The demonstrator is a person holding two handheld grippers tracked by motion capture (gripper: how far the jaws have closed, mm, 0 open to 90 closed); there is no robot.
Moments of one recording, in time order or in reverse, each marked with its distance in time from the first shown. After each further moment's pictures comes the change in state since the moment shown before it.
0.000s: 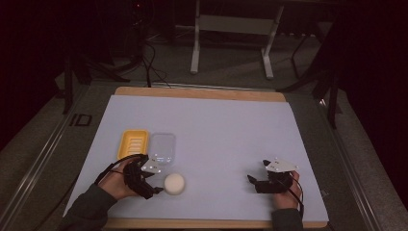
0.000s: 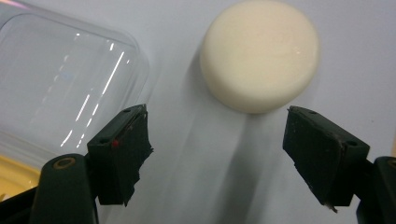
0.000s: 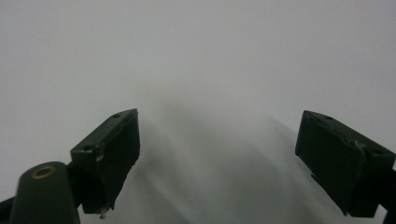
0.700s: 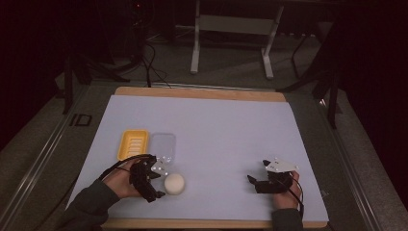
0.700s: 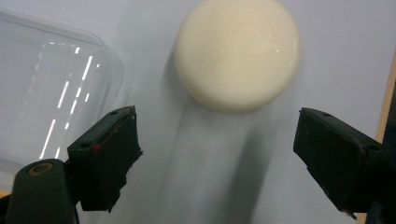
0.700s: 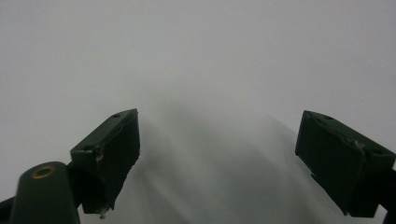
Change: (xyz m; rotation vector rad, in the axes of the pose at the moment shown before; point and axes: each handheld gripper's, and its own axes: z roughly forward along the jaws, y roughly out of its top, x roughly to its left) left arm -0.004 0.017 0.007 0.111 -0.052 0.061; right arm 0.000 0.000 0.000 0.000 0.003 -0.006
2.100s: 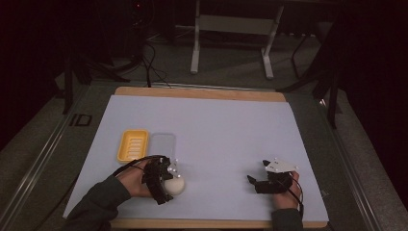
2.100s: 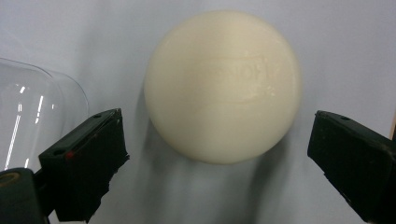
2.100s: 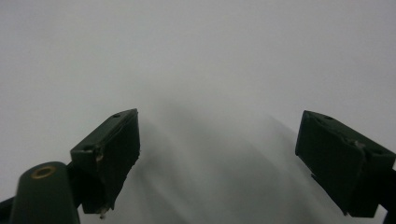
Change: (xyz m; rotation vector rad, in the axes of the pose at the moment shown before) left arm -0.001 0.027 0.025 0.080 -0.054 0.039; right arm 0.001 0.000 0.000 0.003 -0.002 -0.008
